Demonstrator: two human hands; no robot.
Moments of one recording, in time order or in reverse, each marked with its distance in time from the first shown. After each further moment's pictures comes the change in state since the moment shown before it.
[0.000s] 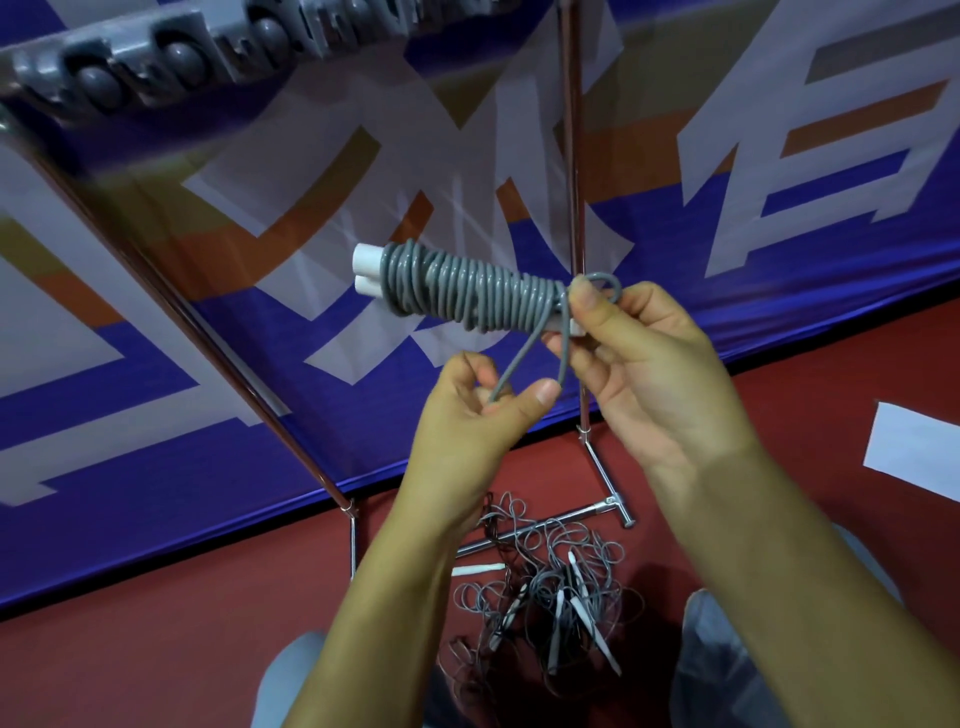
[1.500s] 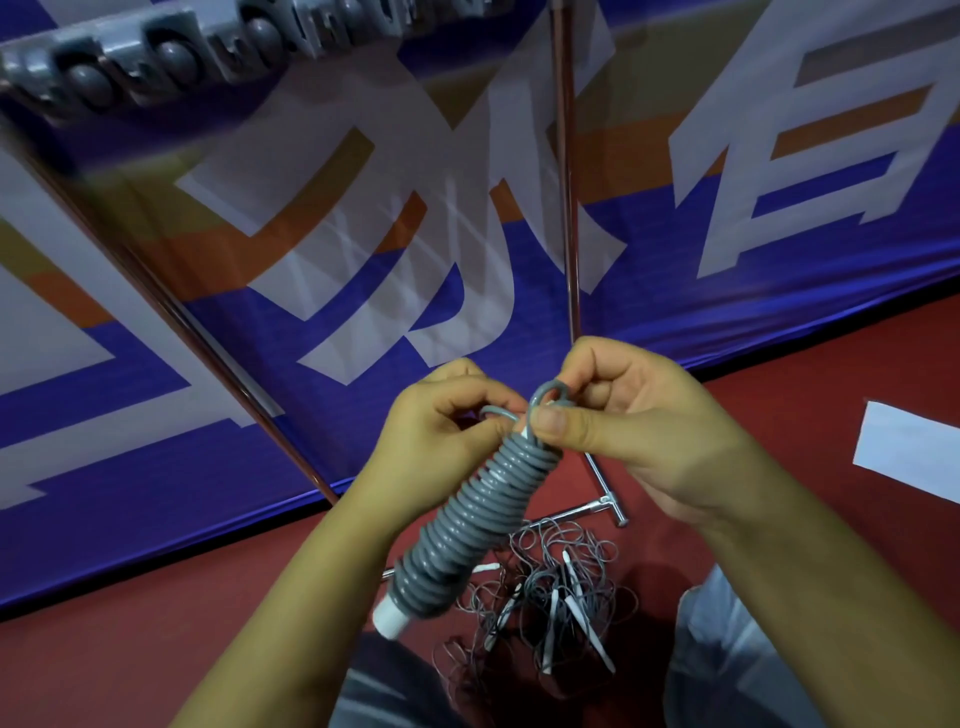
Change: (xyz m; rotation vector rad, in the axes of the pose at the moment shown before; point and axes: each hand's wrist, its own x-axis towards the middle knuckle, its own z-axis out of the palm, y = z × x) left_hand -0.001 0.016 -0.026 0.561 -0.164 0.259; right_hand -0.029 -0.009 -0.016 -0.391 -0.434 0.111
